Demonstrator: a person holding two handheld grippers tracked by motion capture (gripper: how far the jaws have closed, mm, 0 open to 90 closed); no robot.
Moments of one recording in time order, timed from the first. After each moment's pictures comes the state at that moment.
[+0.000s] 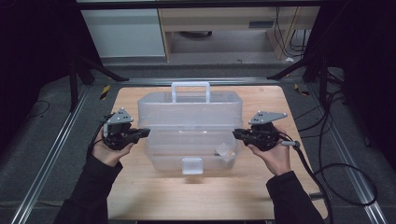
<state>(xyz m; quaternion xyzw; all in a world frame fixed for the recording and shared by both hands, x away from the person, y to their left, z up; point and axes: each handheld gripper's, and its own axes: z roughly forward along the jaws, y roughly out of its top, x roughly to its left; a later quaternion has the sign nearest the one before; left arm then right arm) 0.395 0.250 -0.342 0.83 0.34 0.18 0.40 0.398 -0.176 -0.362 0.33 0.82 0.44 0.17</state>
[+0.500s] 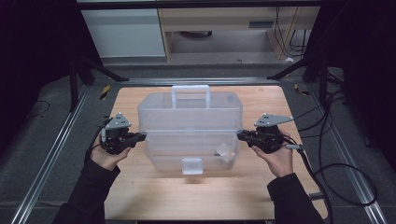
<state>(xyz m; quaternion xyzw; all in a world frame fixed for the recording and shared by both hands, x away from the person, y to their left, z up) 0.391 0.261 -0.355 0.83 0.35 0.18 0.39 0.394 -0.188 -0.371 0.34 0.80 0.46 0.16</state>
